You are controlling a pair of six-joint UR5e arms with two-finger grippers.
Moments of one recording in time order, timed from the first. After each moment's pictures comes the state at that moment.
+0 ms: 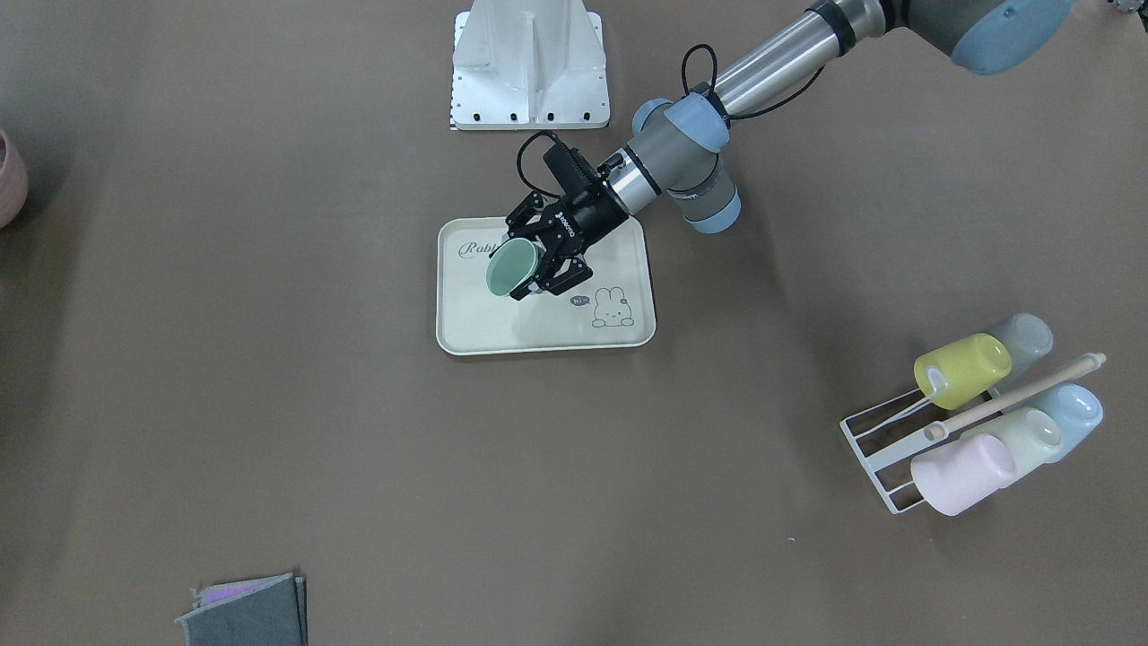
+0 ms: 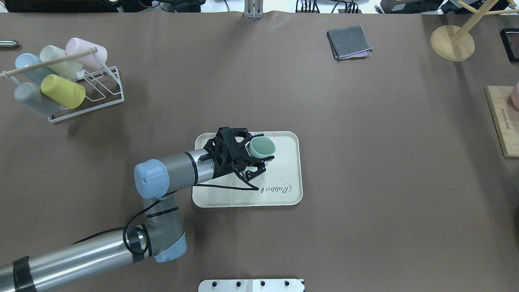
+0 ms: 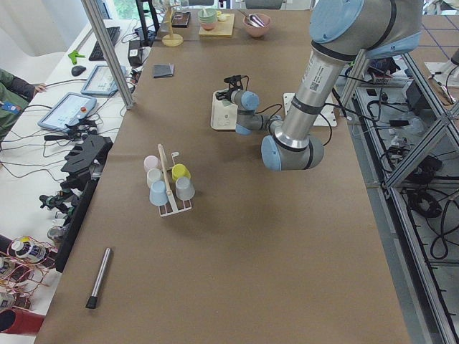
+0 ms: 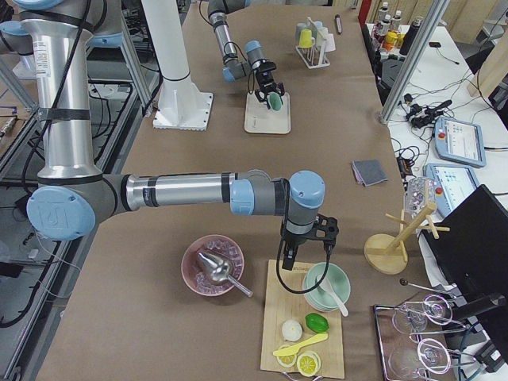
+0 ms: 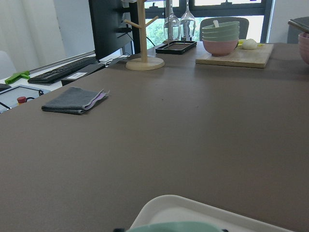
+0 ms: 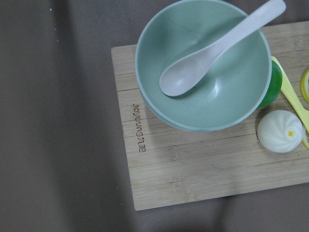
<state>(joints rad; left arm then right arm) -0.38 -2.23 -1.20 -3.11 -1.52 -0.22 1.53 -1.56 1.65 -1.64 2.30 0.23</state>
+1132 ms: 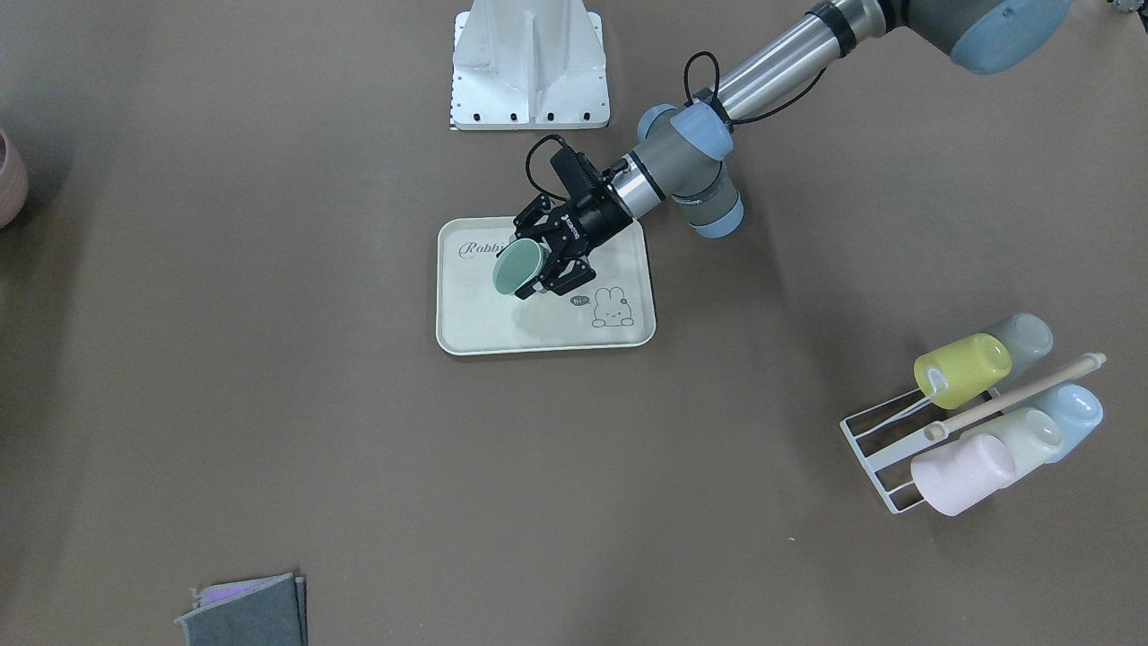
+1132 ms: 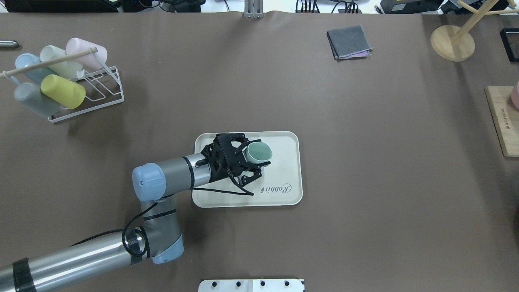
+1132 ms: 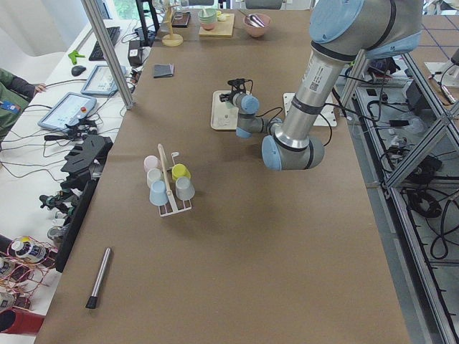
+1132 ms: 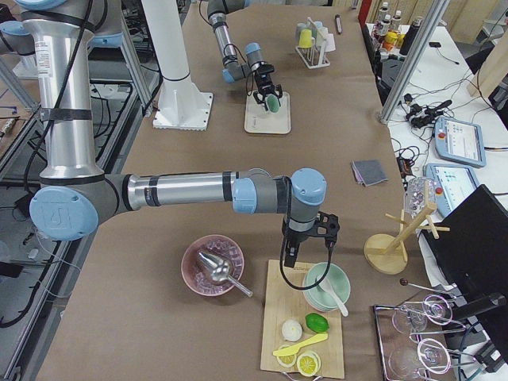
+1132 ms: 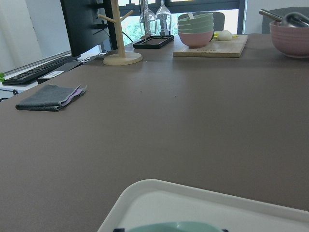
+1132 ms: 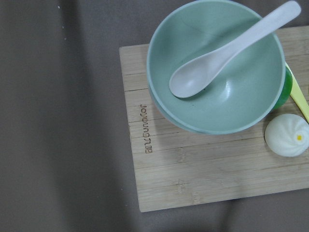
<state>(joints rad) -0.38 -2.22 -1.16 -3.16 -1.53 -0.20 1.52 -1.55 1.65 -1.64 2.30 0.23</state>
